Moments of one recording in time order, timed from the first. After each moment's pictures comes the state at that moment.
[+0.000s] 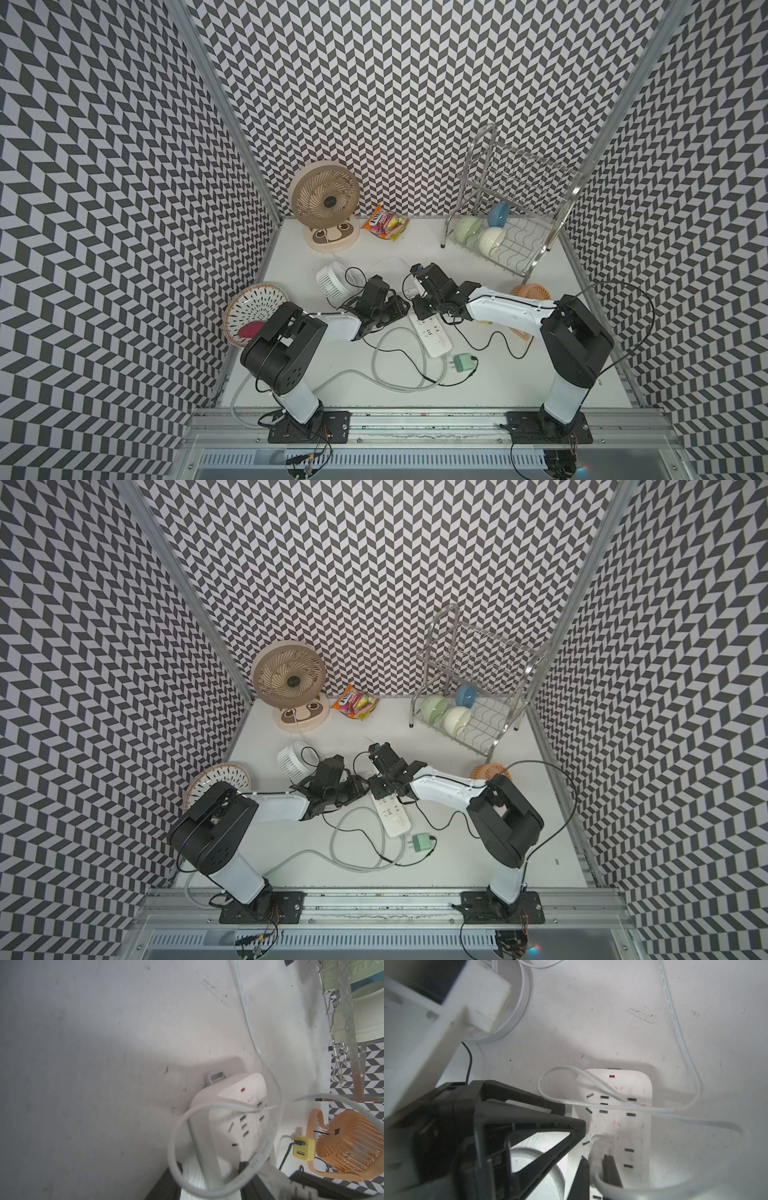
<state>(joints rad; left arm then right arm) -0.56 1.68 0.67 0.26 0.22 -0.90 0.80 1.79 1.18 -0.33 -0.01 0.31</state>
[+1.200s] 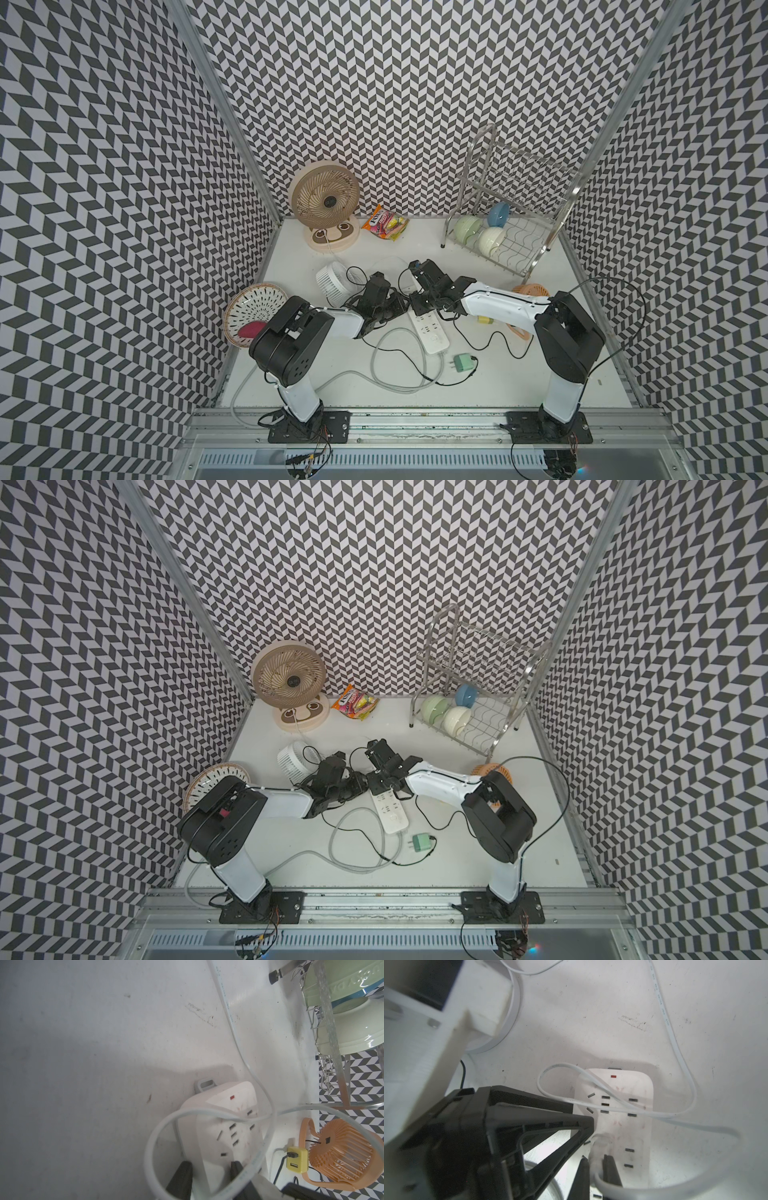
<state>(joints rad) -0.55 1.74 0.68 0.36 0.20 -0.91 0.80 1.84 1.26 -0.39 0.03 0.33</state>
